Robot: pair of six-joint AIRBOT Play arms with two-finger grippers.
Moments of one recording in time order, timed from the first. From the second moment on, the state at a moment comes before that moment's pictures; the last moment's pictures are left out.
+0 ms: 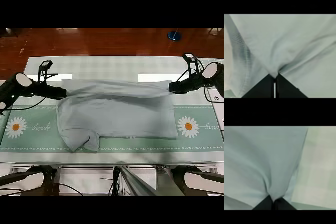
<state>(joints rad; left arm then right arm) 0.04 -1.39 0.99 1.14 -0.86 -1.13 -0.09 -1.40 1.16 -1.41 0.99 1.34</state>
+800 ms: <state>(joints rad) 0.12 -1.39 1.05 1.31 -0.95 -1.19 -0.09 -1.41 1.16 -1.63 1.12 1.43</state>
